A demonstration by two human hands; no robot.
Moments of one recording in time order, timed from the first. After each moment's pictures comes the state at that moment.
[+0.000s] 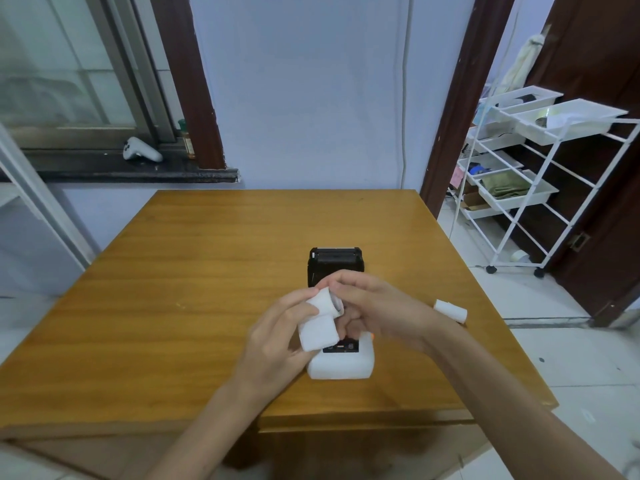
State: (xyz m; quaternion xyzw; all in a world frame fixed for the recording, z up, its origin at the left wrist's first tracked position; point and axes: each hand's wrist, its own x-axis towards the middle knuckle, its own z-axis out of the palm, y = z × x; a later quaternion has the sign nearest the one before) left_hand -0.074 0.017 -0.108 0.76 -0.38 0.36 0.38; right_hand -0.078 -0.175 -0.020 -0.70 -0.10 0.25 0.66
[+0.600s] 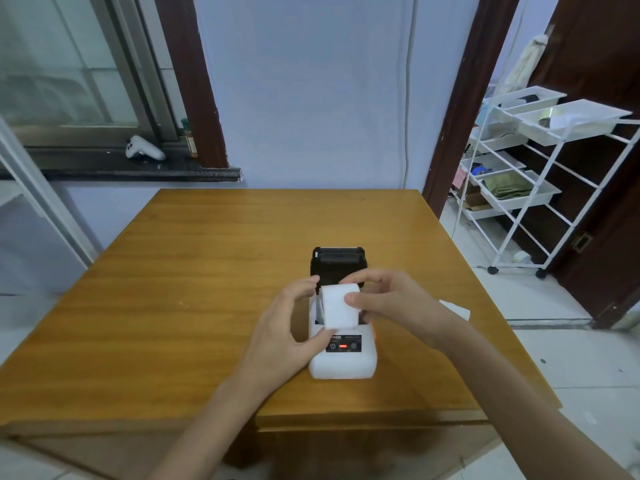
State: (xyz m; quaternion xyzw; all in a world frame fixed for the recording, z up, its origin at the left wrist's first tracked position) left_hand -0.075 0.015 -0.100 0.82 -0.26 0.16 0.48; right_hand -0.072 -0.197 -0.029 -0.78 -0.08 0.14 0.60
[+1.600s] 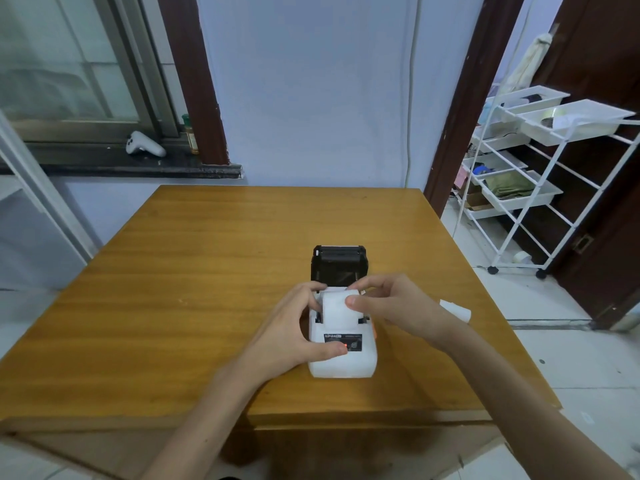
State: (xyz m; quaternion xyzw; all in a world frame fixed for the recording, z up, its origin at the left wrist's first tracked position) left_hand -0.066 0.014 -0.088 0.85 -0.23 -0.03 0.47; right_hand -0.069 -0.199 -0.035 -0.81 -0.06 0.14 0.57
